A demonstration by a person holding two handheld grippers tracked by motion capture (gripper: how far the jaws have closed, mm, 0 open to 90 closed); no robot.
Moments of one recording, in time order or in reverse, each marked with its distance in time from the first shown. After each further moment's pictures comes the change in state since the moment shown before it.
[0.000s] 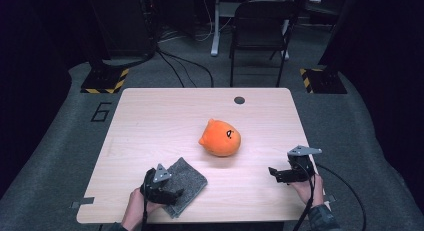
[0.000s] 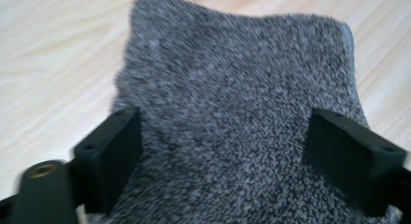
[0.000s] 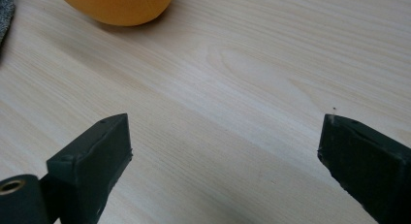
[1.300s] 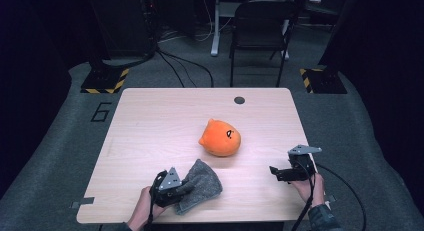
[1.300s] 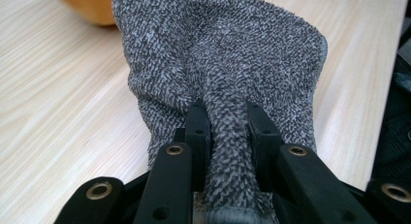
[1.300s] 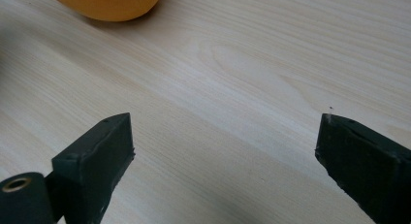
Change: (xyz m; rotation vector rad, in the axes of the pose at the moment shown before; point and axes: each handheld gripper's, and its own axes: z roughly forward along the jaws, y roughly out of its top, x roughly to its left) left arm -0.032 0.026 -0.007 -0.143 -0.207 0.190; right arm -0.004 0.001 0.002 0.017 -0.019 0.006
